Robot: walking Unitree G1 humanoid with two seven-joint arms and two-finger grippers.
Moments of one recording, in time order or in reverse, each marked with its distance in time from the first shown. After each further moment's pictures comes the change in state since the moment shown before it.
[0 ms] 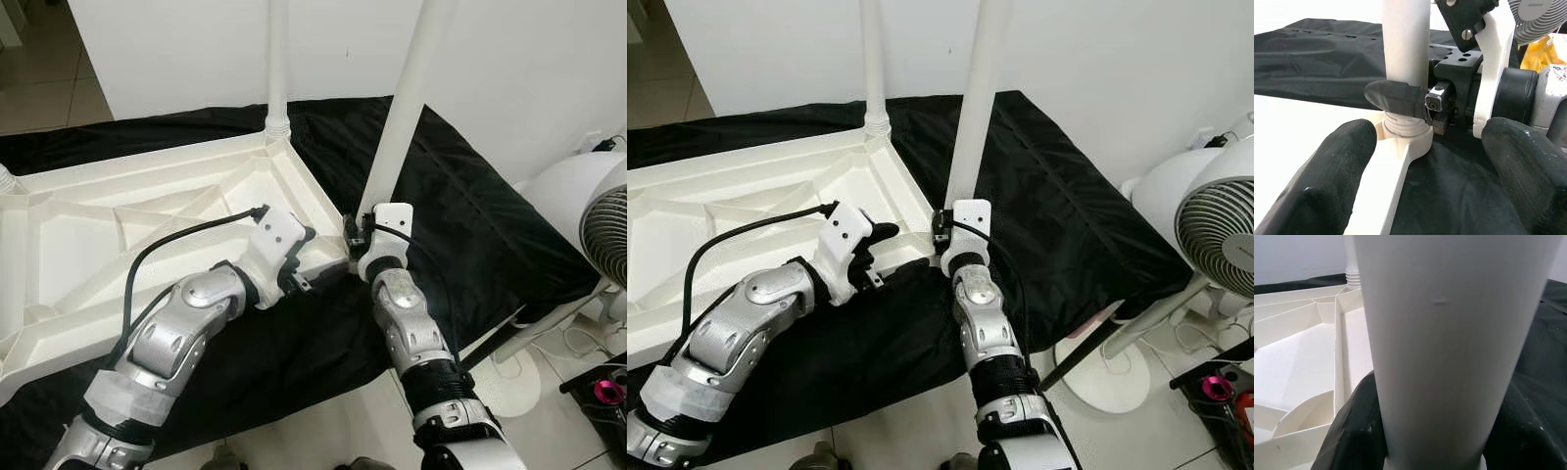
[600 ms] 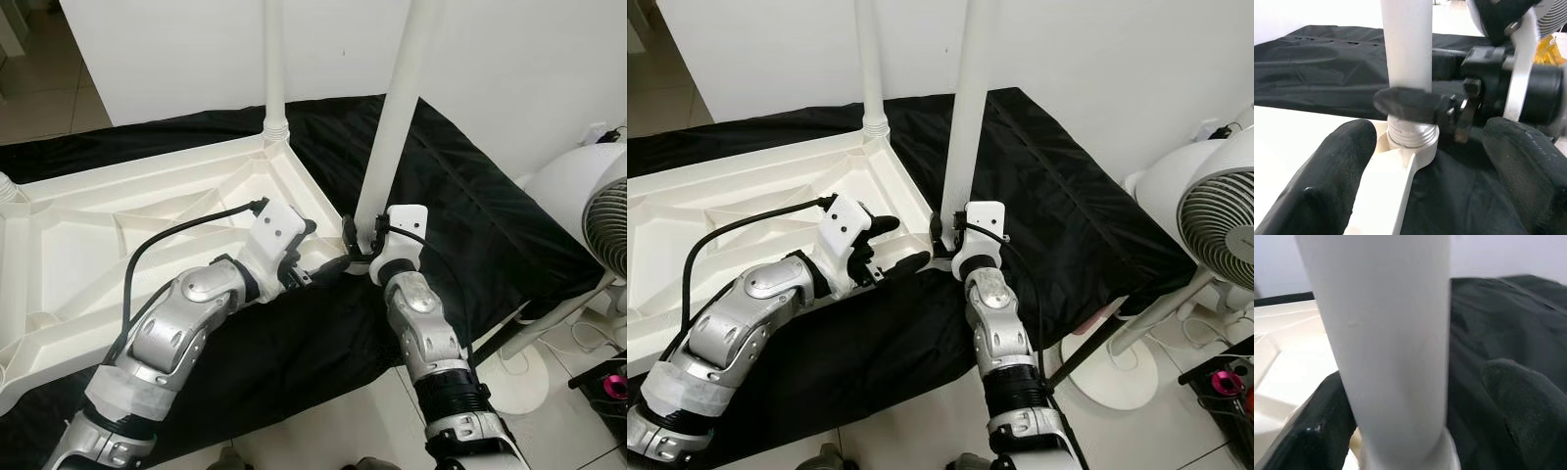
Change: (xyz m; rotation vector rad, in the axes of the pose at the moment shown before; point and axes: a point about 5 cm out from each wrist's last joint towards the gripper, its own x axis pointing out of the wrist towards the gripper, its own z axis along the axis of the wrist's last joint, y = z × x) left arm -0.001 0.003 0.004 0.006 -0.016 0.009; right arm -0.010 -0.021 0.011 -0.019 -0.032 0.160
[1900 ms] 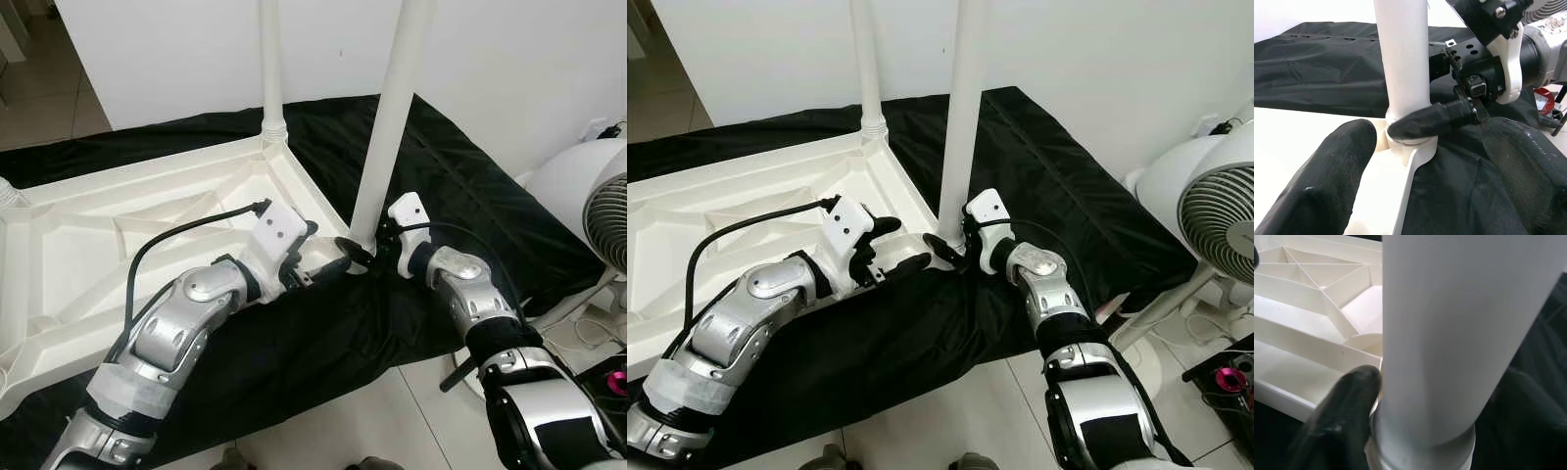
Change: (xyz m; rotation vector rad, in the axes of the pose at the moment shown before) left arm 0.003 0.002 -0.001 0.020 0.012 -0.008; right arm 0.027 -0.029 -0.006 -0.236 0.134 0.555
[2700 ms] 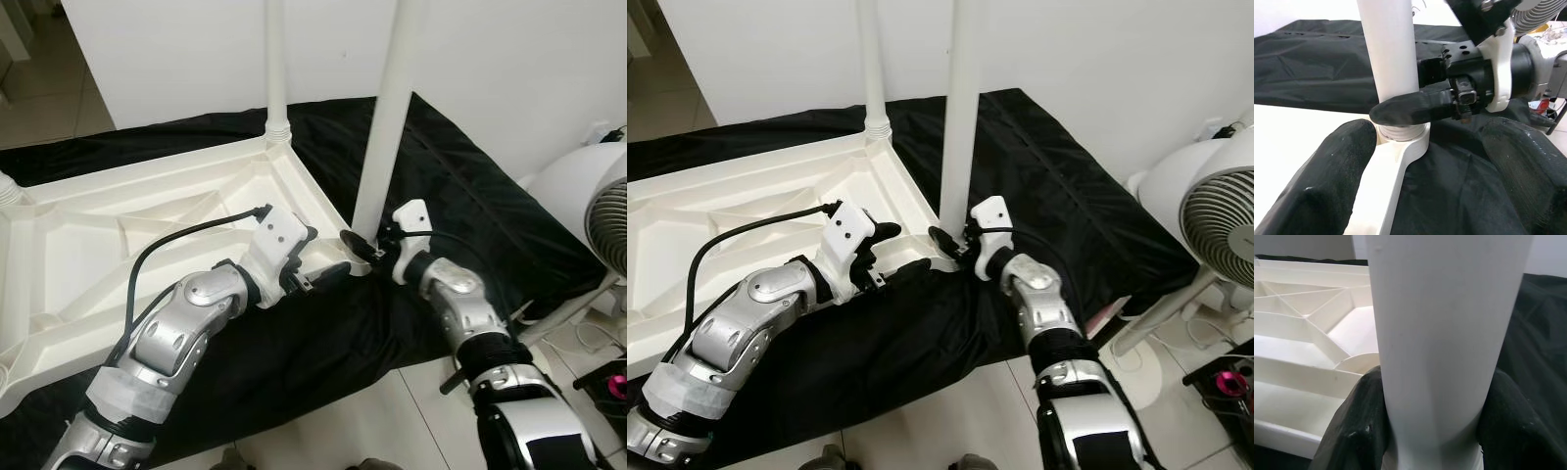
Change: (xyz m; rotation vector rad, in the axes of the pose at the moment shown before) left arm -0.001 -0.006 -0.002 -0.011 0.007 -0.015; right arm 0.000 0.015 -0.005 0.112 -0.058 -0.177
